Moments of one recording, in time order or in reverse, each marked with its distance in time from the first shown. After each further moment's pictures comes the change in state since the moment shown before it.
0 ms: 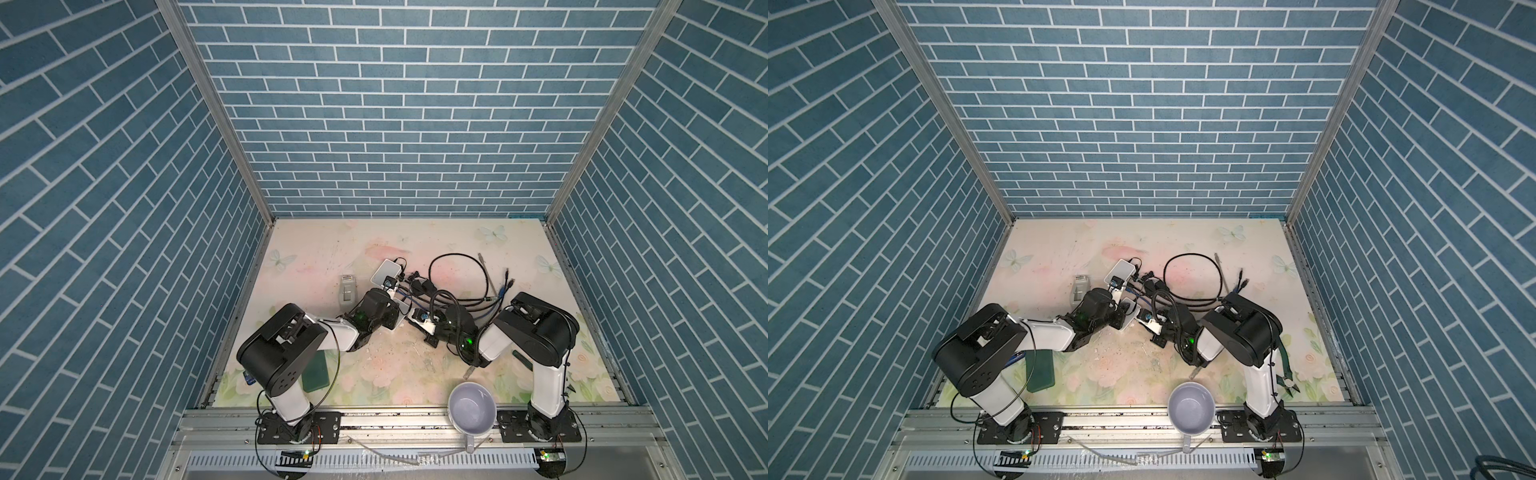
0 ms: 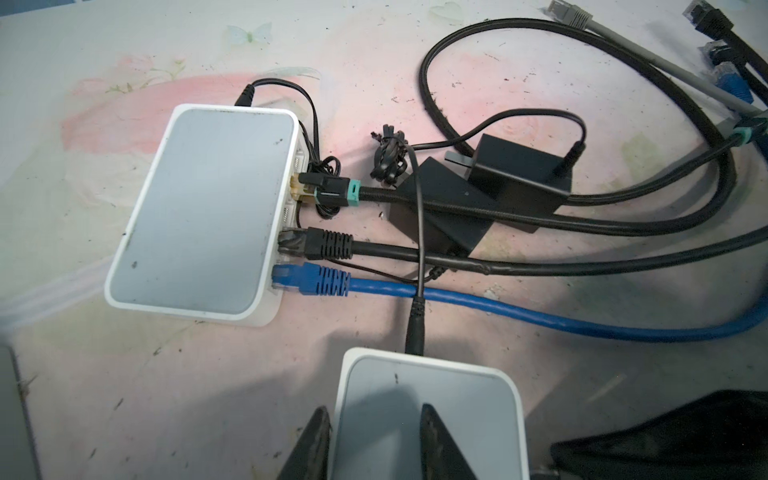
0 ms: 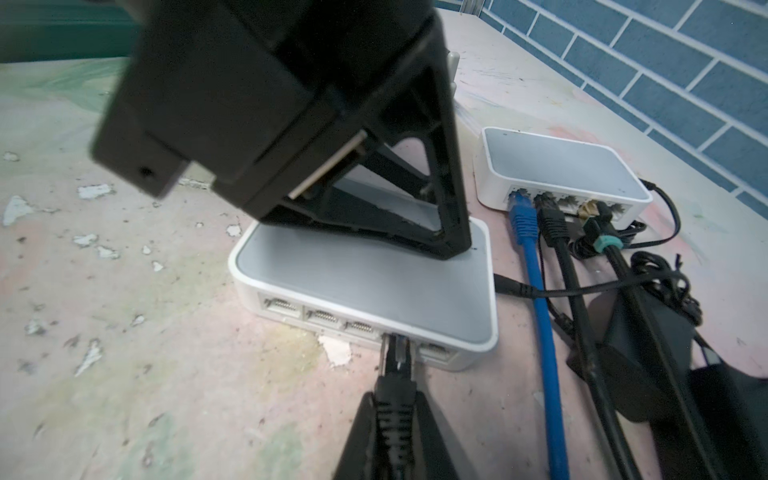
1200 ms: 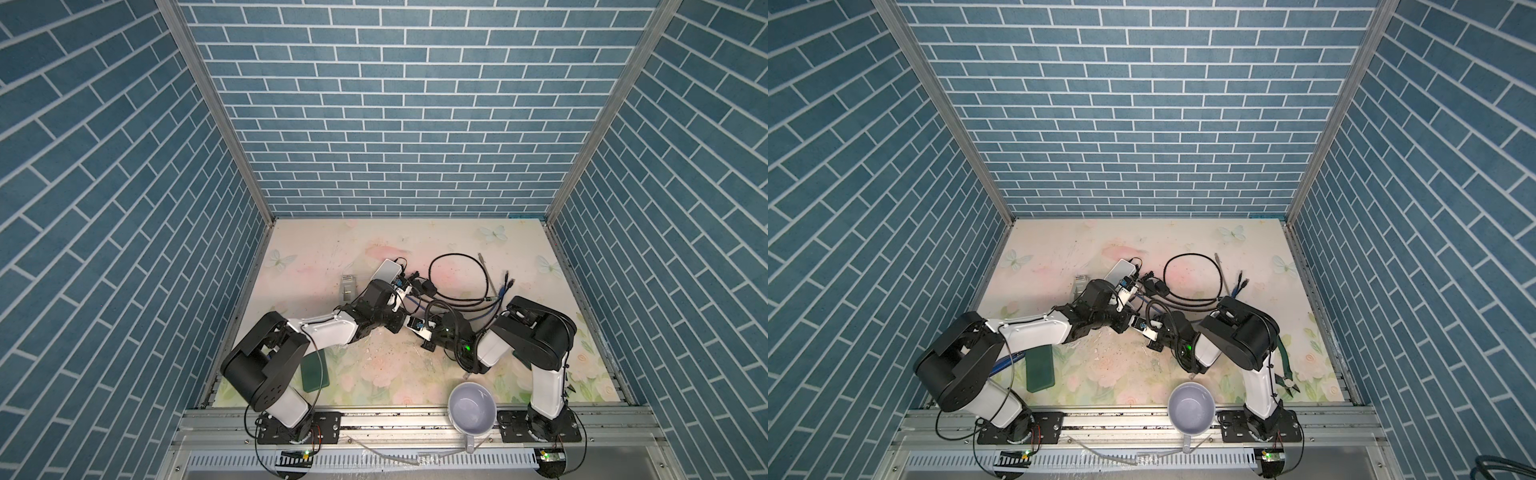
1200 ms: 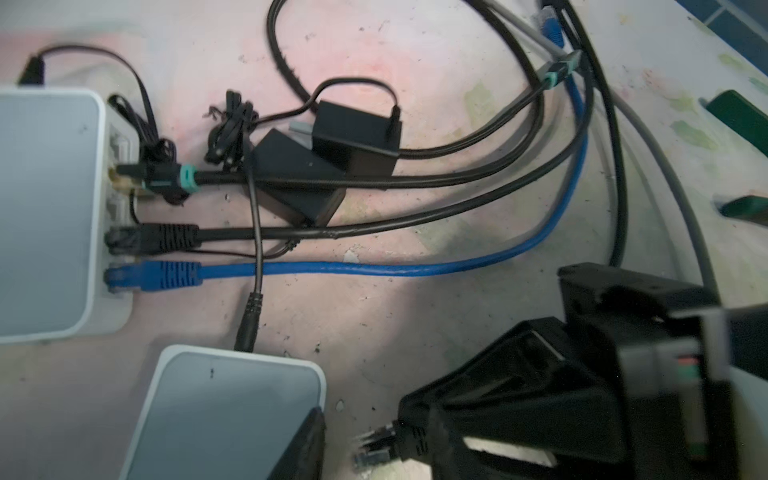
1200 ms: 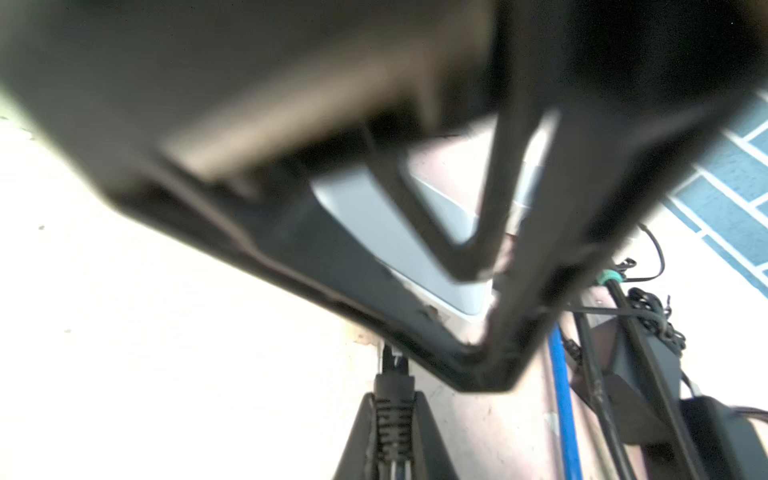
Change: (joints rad) left arm -0.003 -0.138 0.124 -0.368 0.248 0.101; right arm 0.063 -0.015 -0.034 0.031 0.097 -0.082
